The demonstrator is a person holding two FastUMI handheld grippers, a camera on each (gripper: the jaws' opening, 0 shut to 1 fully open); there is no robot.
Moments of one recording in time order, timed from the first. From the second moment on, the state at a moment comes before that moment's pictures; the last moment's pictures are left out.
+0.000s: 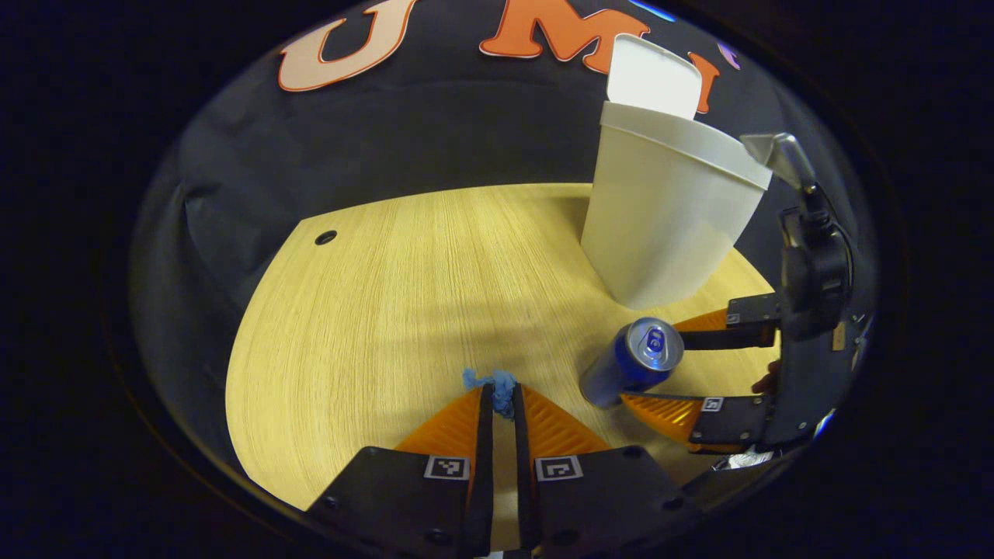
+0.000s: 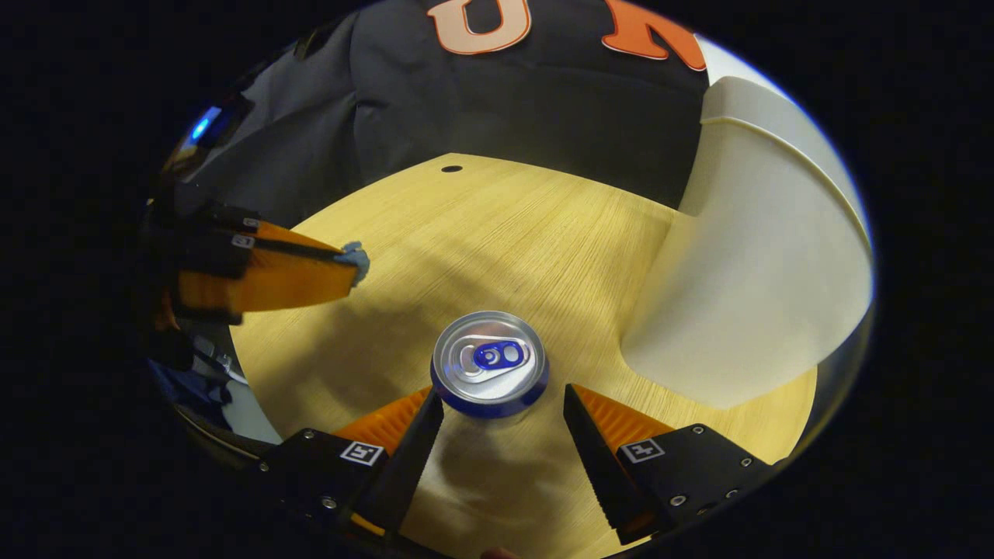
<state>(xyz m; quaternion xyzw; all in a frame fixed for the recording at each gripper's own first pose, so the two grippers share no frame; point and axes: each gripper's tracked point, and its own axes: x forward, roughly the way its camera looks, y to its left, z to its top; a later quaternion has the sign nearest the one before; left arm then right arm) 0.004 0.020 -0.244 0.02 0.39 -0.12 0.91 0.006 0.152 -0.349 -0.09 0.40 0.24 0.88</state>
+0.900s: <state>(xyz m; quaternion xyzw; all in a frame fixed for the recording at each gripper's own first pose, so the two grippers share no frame) 0.042 0.036 -0.200 0.04 0.31 -0.13 0.94 0.015 0.162 -0.353 -0.08 0.39 0.21 0.89</state>
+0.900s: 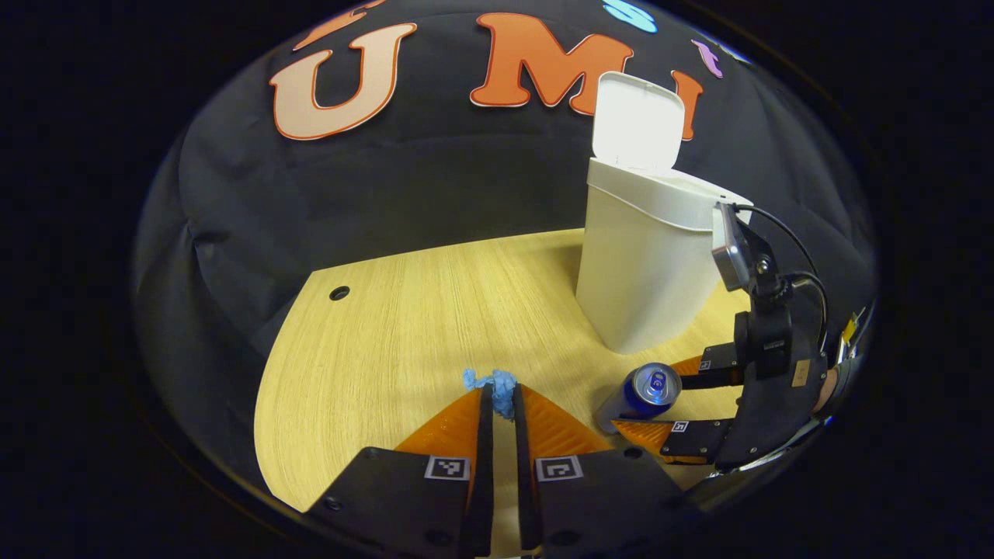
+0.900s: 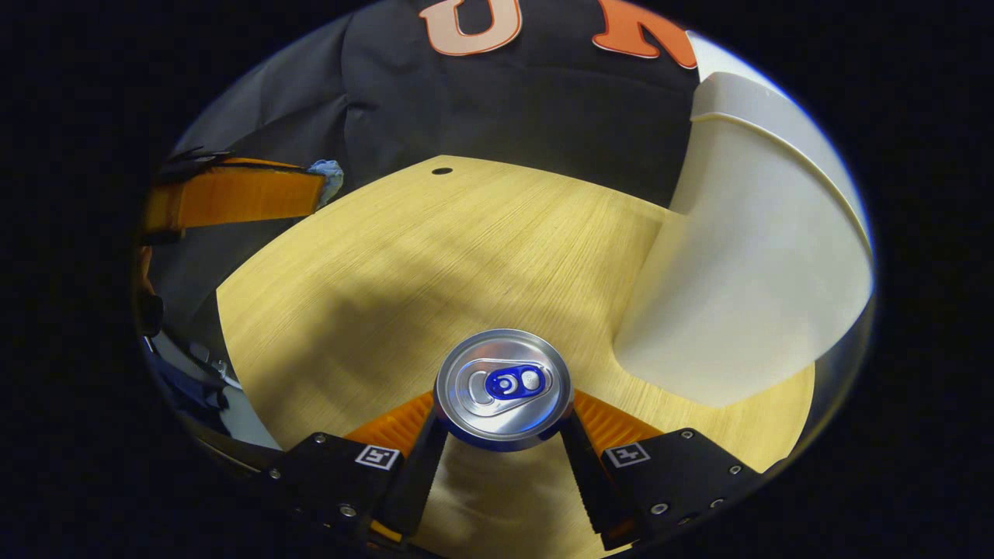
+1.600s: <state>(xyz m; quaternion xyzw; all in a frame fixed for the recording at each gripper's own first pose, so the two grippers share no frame) 0.116 0.037 -0.157 0.03 0.23 -0.20 0.95 0.016 0.155 -0.345 -0.03 0.40 0.13 0.91</state>
